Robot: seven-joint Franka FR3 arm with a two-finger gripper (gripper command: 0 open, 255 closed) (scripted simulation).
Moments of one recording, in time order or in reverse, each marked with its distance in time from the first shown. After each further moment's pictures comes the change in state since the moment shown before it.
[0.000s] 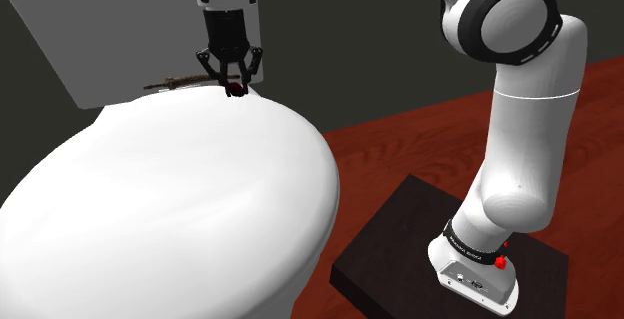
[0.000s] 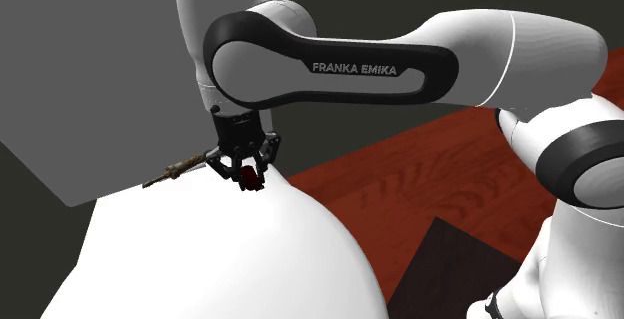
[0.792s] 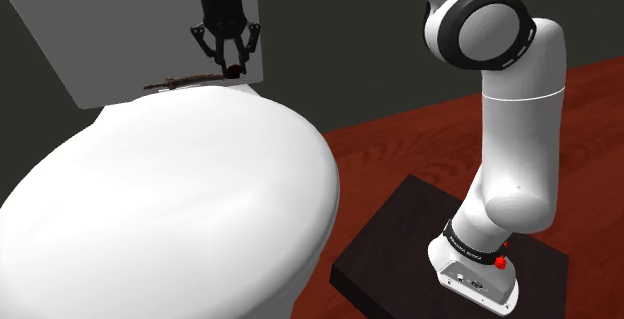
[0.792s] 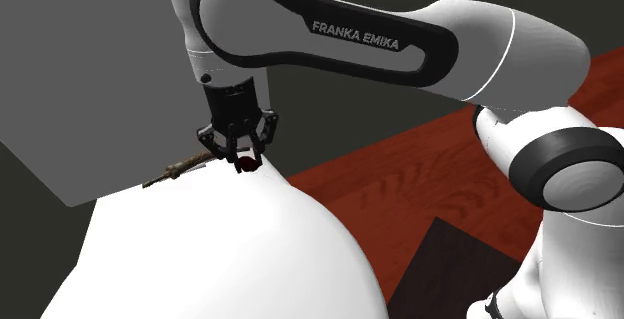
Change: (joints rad) arm 0.037 0.092 0.001 0.265 -0.032 -0.187 0.019
